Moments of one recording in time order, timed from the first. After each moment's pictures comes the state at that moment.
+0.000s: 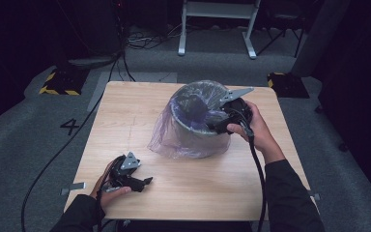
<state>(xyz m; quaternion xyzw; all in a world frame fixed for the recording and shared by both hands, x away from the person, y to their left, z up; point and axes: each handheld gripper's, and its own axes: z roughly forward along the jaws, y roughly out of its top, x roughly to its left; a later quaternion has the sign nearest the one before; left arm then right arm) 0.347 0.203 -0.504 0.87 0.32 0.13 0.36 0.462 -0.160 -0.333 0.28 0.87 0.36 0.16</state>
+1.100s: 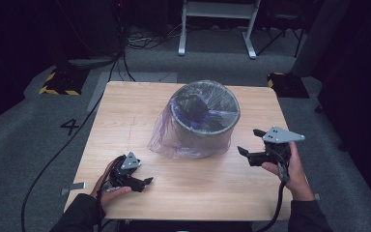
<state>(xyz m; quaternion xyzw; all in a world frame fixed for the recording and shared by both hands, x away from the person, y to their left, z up) 0.347 0.203 -0.504 0.87 0.31 0.13 0.36 0.367 -0.258 -0.379 0.30 0.82 0.43 0.25</state>
